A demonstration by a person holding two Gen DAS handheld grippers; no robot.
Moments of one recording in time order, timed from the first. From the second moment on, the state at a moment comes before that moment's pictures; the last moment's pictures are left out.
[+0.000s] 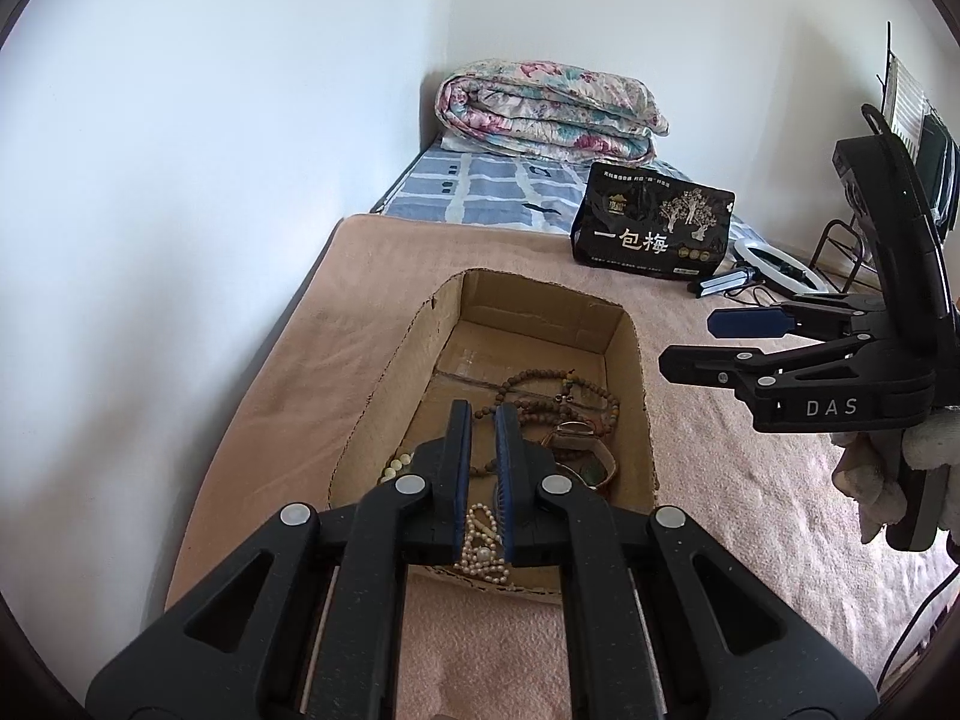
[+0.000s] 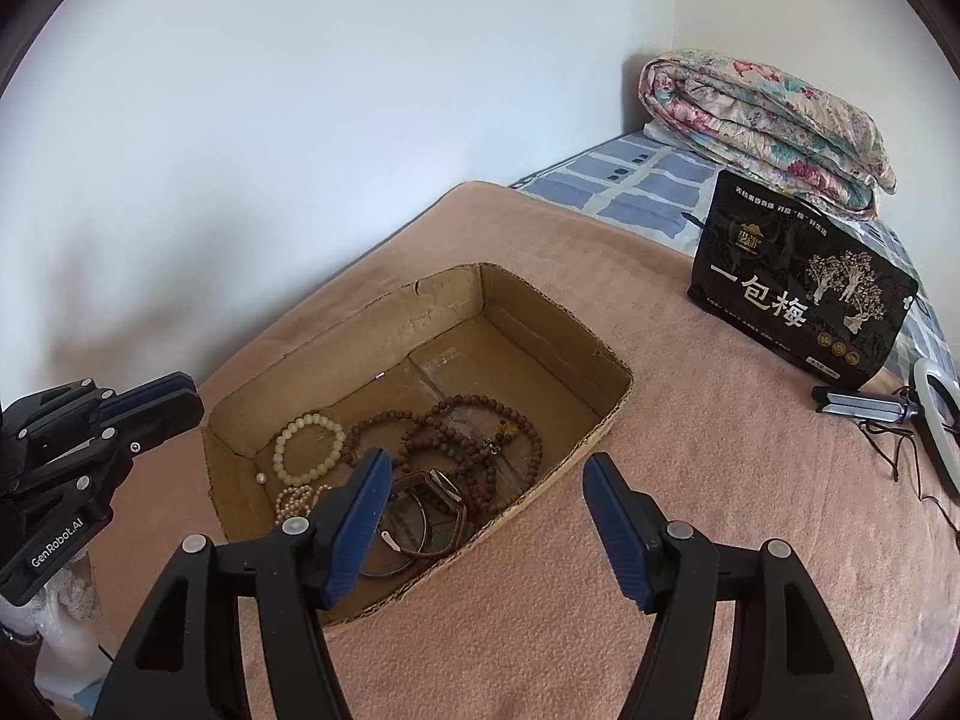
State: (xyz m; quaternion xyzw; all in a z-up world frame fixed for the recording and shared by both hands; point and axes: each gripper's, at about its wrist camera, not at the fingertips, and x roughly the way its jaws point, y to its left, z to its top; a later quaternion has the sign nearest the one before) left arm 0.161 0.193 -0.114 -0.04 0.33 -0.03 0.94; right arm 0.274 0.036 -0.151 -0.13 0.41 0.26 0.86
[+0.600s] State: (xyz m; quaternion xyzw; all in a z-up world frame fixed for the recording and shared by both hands) left arm 0.077 0.163 -0.063 -0.01 0.29 -0.01 0.96; right arm 0.187 -0.002 -0.093 -0.12 0.36 0.24 0.89
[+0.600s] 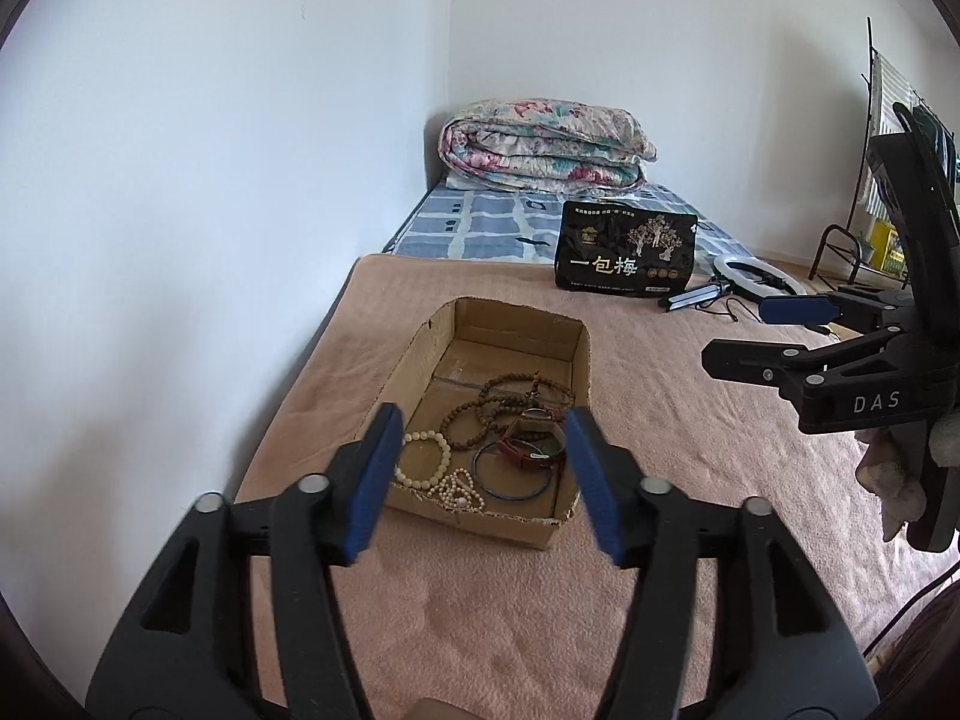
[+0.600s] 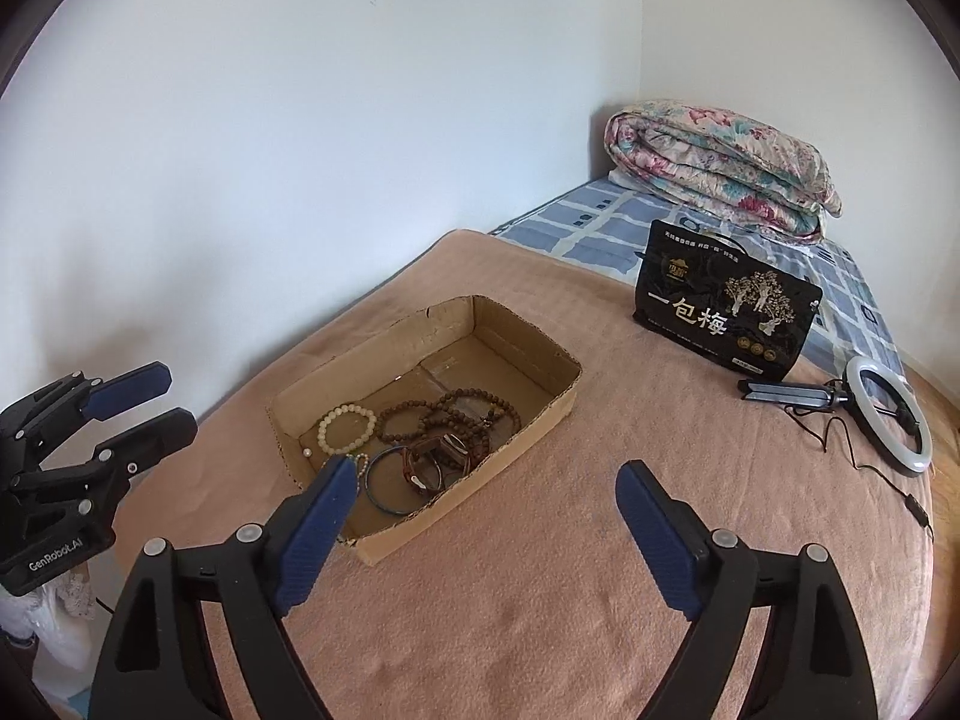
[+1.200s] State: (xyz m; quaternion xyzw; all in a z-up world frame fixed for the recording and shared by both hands) left arm 0.037 0.136 -0.047 0.00 0.29 0.01 0.96; right arm 0.134 -0.036 -0.084 -0.13 0.33 0.18 0.92
